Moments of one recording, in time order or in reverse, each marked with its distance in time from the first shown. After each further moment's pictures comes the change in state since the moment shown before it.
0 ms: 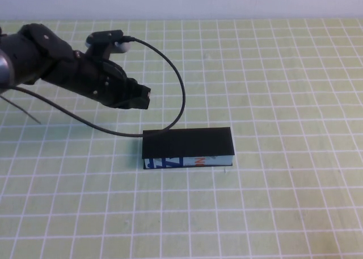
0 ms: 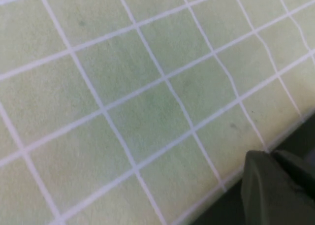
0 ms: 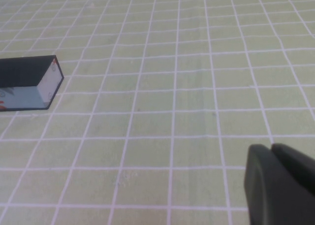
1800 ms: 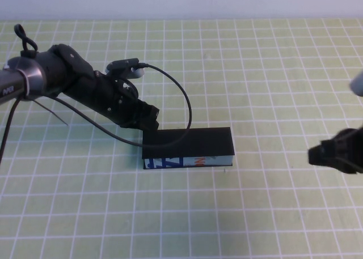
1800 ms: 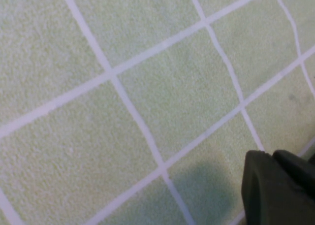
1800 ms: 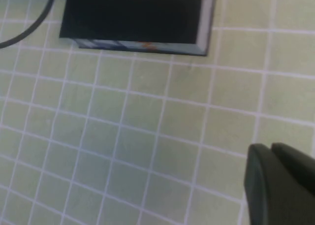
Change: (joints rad) right arm 0.068 1.153 -0.820 0.498 0.442 -0.308; left arm -0.009 0.225 -0.122 -0.002 0.102 0.003
